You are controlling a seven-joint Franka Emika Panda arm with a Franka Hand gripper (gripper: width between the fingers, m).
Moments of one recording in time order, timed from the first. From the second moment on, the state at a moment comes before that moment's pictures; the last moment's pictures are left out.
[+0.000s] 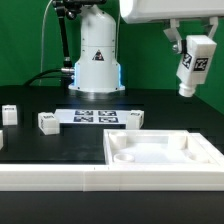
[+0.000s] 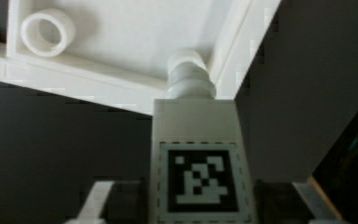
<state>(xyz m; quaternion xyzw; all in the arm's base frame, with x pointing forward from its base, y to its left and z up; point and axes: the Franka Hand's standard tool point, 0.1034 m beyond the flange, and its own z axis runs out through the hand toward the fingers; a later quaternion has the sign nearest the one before) 0.619 0.104 0.184 -0.98 -0.13 -0.16 0.05</state>
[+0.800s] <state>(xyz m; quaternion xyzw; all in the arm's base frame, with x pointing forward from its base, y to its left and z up) 0.624 0.092 0.160 -0.96 -0.14 -0.25 0.03</state>
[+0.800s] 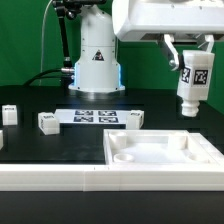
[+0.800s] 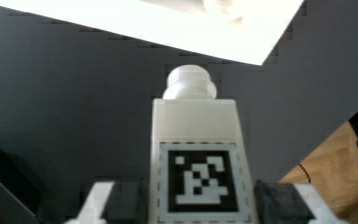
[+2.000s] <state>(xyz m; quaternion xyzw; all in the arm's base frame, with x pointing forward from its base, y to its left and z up) 0.607 0.116 0.086 -0.97 -0.14 -0.21 0.05</state>
